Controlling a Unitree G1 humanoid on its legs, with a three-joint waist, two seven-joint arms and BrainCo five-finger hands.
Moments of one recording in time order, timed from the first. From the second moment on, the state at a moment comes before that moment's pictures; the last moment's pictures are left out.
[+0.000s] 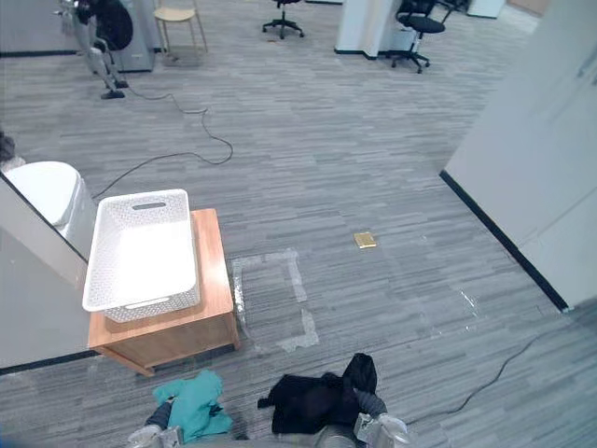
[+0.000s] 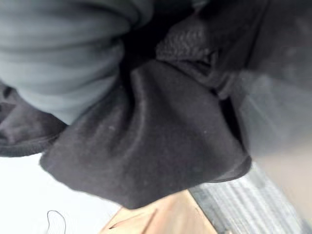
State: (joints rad) left arm 0.05 0.10 0.16 1.05 -0.17 0.04 0.05; right arm 0.01 -0.08 -0.21 1.07 0.27 -0.03 0.24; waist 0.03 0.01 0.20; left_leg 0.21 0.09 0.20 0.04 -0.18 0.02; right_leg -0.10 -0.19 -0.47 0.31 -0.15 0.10
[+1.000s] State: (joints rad) left arm 0.03 0.05 0.24 1.00 -0.23 -0.02 0.05; right arm 0.03 -0.09 -0.07 1.08 0.17 0.02 0.27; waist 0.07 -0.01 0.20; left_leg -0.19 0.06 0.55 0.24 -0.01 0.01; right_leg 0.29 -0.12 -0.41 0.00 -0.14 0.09
